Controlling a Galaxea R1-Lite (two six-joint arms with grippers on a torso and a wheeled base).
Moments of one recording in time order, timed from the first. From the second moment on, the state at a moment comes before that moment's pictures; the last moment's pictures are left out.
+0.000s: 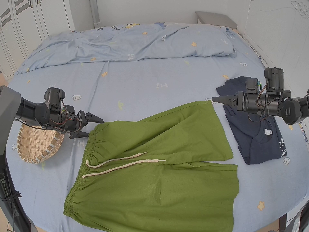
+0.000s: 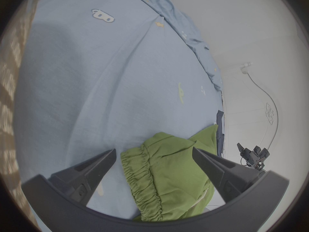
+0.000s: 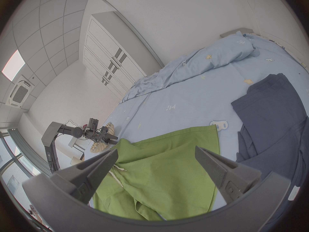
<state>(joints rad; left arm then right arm) 0.05 2.13 -1.36 0.03 -0.62 -0.43 0.15 1.89 -1.18 -0.32 0.66 0.17</state>
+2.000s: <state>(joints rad) 0.06 2.07 -1.46 -0.09 -0.61 -0.44 0.08 2.32 -1.58 -0.34 0.60 0.18</state>
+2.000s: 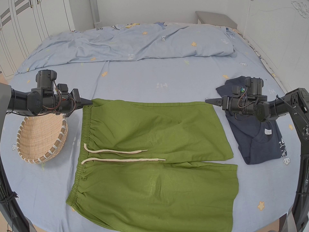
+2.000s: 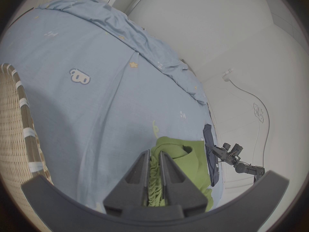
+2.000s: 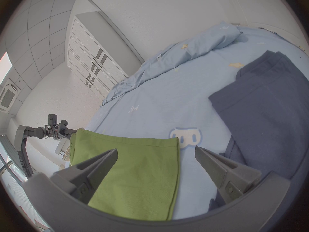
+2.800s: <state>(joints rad) 0.06 2.10 -1.46 -0.09 -0.61 -0.44 0.11 2.41 -1.64 -0.34 0.57 0.21</state>
